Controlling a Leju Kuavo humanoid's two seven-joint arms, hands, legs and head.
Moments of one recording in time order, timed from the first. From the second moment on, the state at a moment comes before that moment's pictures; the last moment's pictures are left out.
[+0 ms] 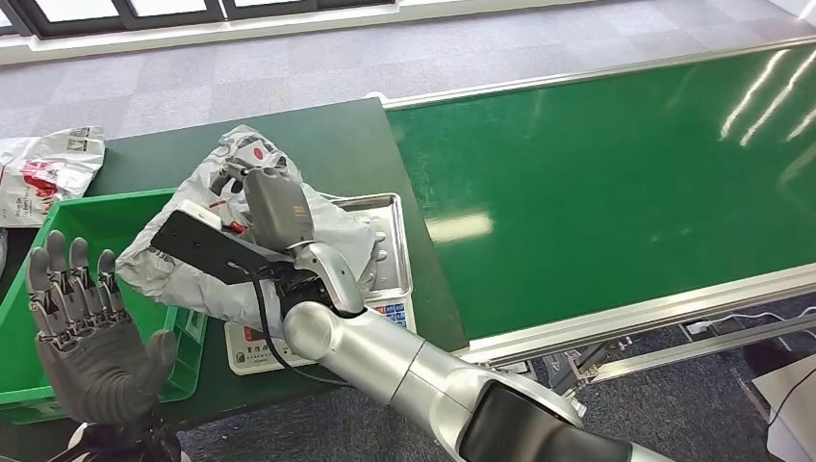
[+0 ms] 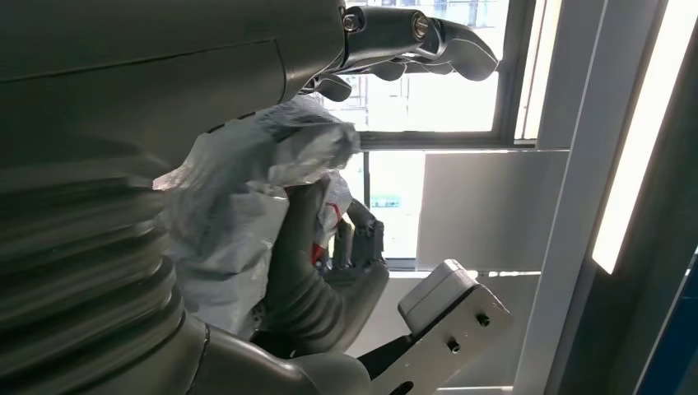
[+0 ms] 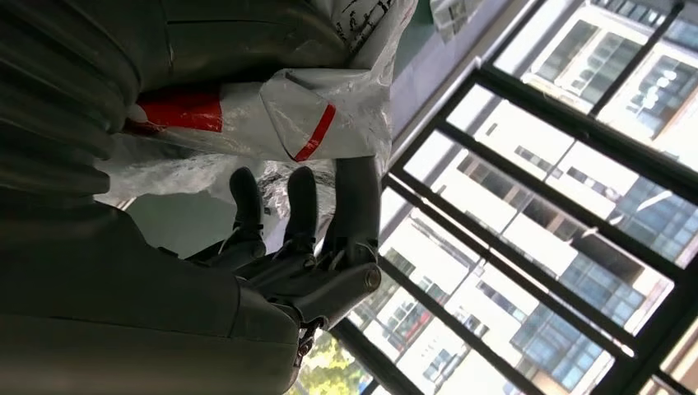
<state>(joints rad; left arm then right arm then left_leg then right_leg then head) -0.02 -0.23 -0.20 -1.73 -0.02 -0.17 -0.70 -0.71 0.30 0.75 -0.83 0.59 -0.56 -0.16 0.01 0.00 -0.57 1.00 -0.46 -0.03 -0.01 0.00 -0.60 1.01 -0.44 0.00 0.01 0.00</state>
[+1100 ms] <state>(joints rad) -0.03 -0.23 -0.22 -1.72 -0.02 -0.13 -0.70 -0.47 0.30 0.28 -1.52 1.10 -0.70 -0.19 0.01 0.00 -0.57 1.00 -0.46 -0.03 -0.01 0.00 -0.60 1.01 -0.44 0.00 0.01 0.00</state>
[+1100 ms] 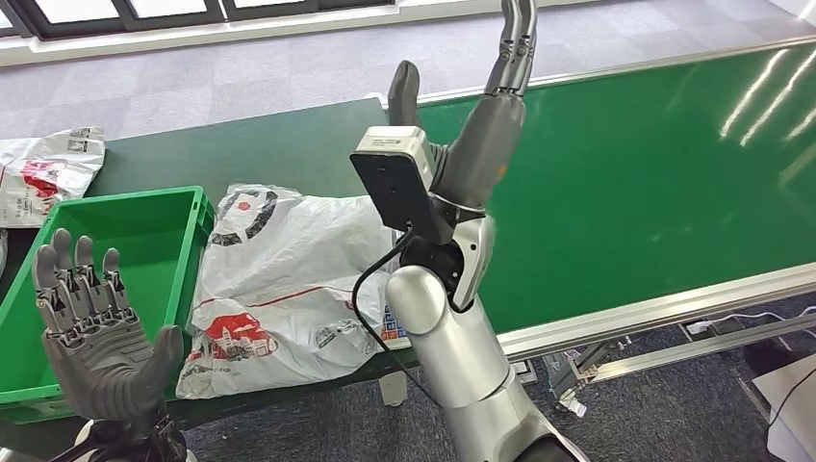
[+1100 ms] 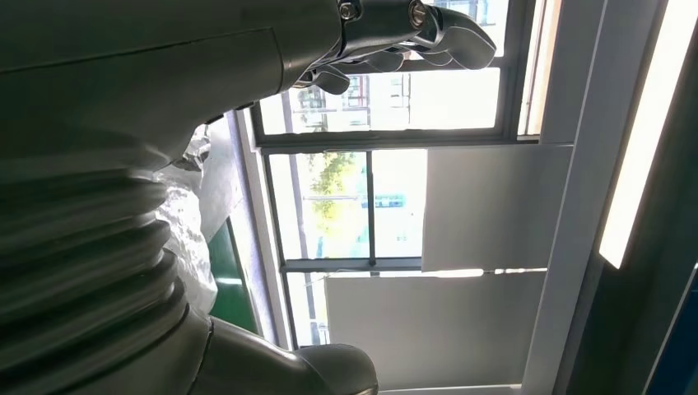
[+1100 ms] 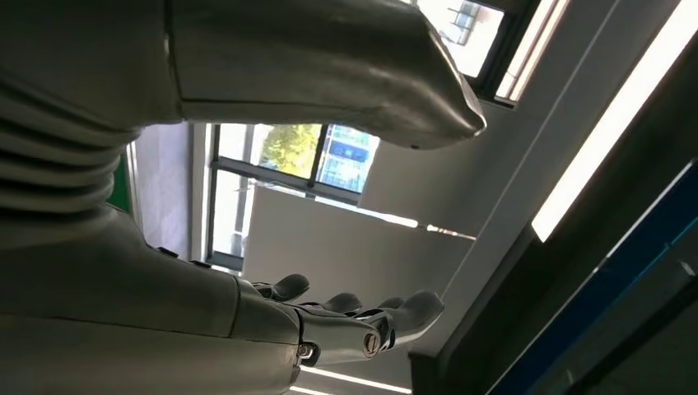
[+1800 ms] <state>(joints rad) -0.03 -0.23 -0.23 -1.72 -0.02 -0.13 -0.70 -0.44 0.30 0.26 -1.57 1.11 -0.70 -0.19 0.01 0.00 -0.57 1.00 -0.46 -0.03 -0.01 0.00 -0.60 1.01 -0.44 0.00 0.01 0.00</state>
